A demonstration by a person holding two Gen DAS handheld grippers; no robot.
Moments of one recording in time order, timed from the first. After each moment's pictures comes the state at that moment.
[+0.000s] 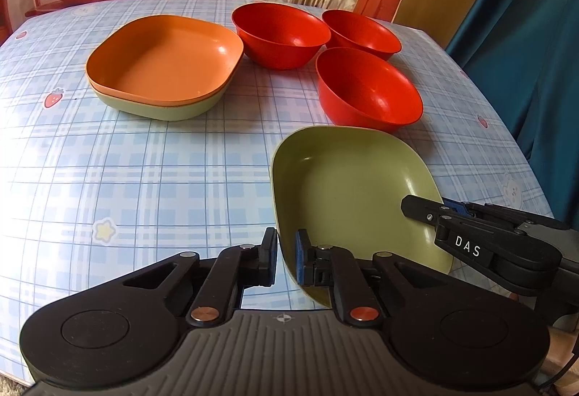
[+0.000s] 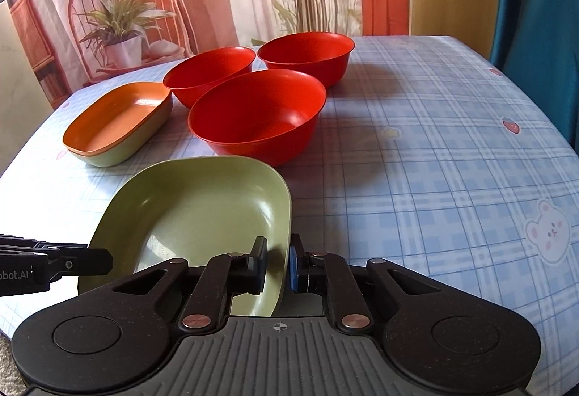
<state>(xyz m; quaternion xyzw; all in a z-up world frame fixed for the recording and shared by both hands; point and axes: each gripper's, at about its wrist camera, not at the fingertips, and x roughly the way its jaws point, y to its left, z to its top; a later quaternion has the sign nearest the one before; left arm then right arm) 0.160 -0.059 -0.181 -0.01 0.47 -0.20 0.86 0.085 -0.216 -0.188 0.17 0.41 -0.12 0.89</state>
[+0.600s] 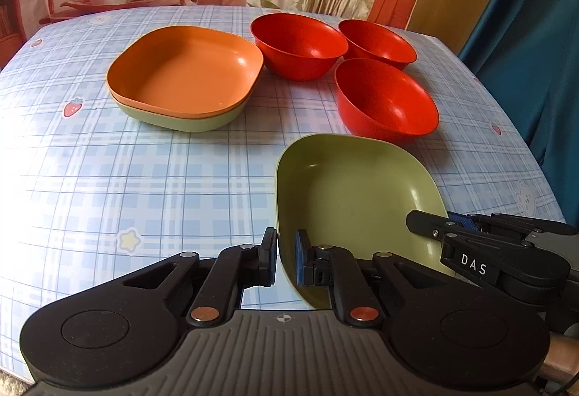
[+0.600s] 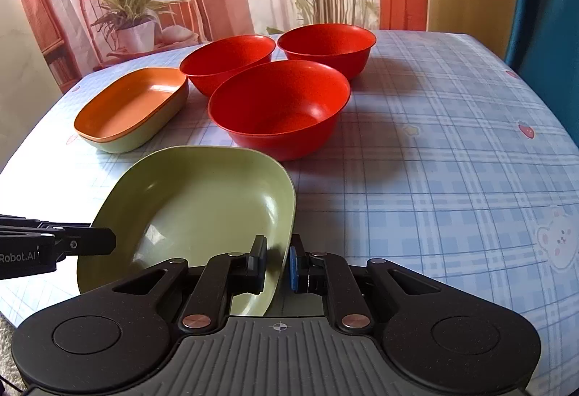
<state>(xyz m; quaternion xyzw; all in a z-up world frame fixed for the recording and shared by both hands) 0.164 -0.052 -0.173 0.00 0.46 -0.17 0.87 0.094 -0.210 -0.185 0.16 0.43 -0.09 0.88</state>
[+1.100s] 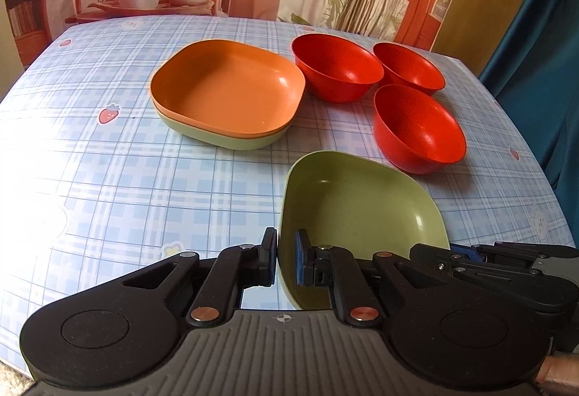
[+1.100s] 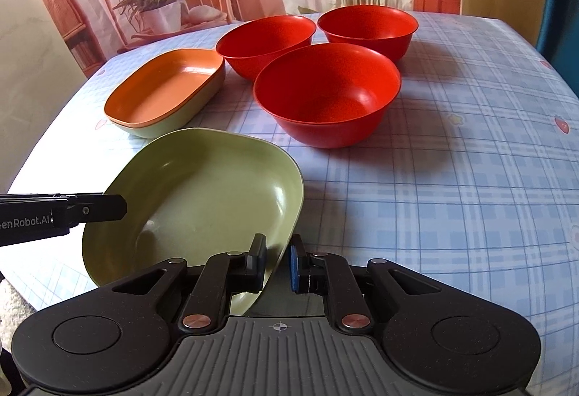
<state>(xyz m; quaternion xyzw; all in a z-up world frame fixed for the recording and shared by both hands) 0.175 -0.026 -0.164 -0.02 0.45 -0.14 0.88 0.109 -0.194 -0.180 0.18 0.46 -0.04 0.87</state>
